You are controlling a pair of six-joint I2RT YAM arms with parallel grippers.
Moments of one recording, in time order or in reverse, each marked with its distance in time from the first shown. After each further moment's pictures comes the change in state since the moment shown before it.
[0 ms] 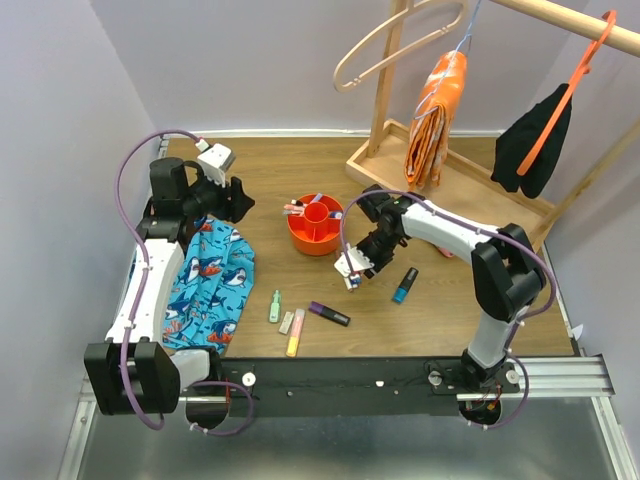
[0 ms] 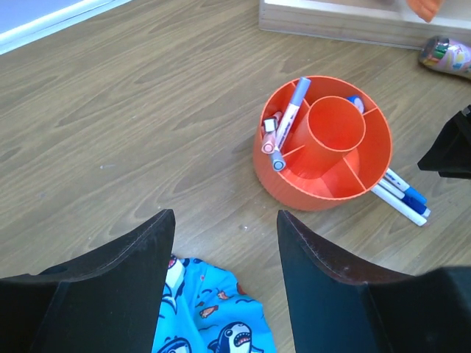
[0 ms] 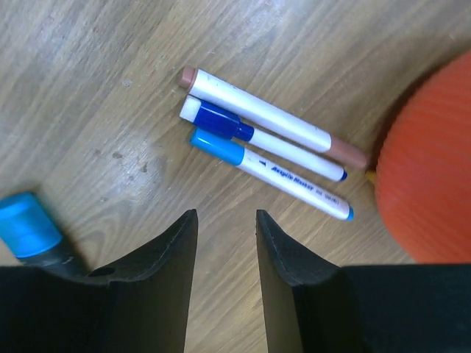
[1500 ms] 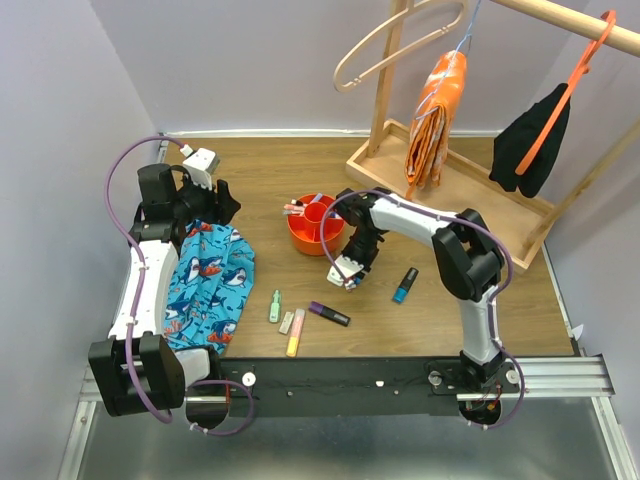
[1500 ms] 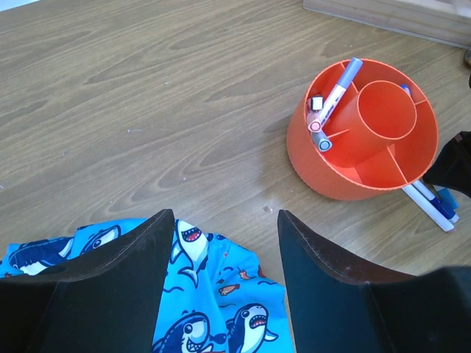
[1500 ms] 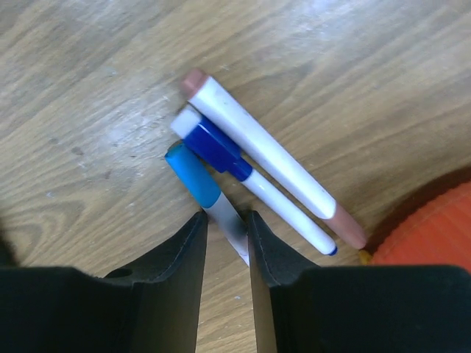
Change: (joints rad) left arm 0.110 0.000 -0.047 0.000 -0.014 -0.001; right arm 0.068 0.270 0.234 -0.175 0.102 -0.257
